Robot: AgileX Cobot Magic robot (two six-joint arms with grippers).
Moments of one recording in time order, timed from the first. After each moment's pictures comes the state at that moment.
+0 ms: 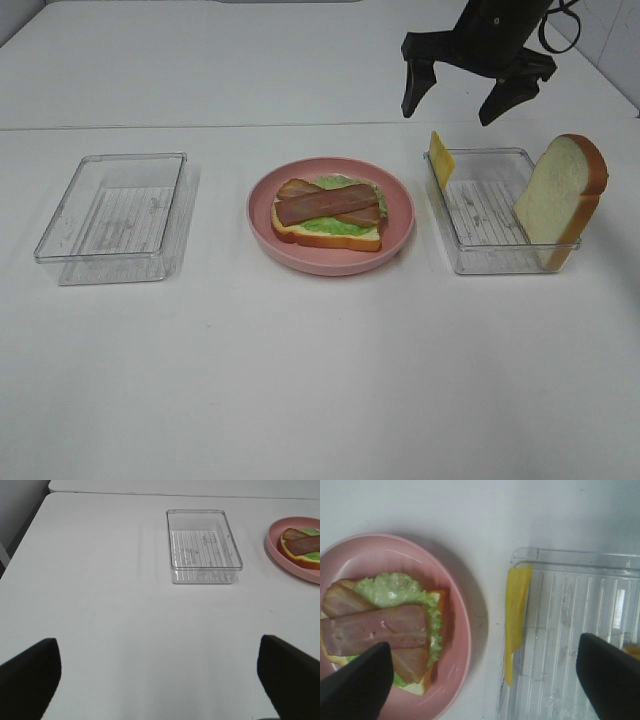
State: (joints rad) left arm 0.08 -0.01 -0.52 -0.03 1.08 -0.01; right arm 0.20 2.25 -2.04 0.14 1.11 0.05
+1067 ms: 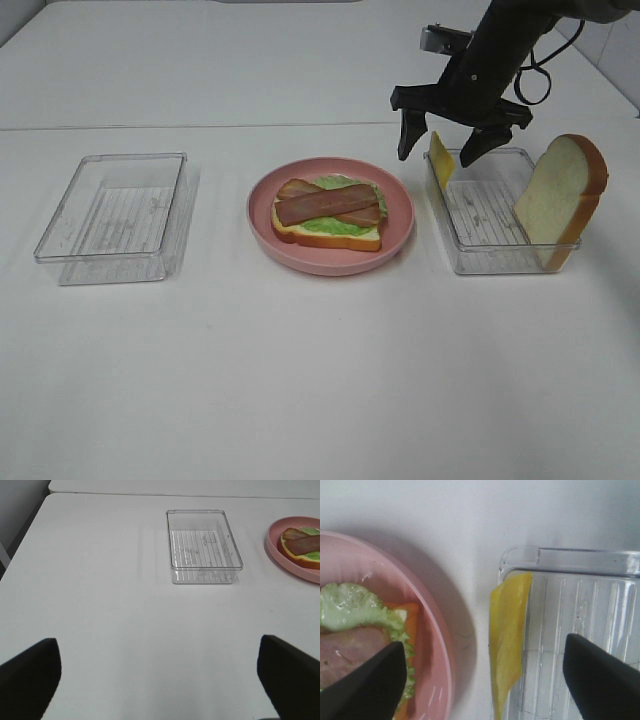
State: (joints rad) left arm 0.08 -0.01 -0.52 -0.03 1.08 0.00; right arm 0.20 2.37 -2.04 0.16 1.04 0.05
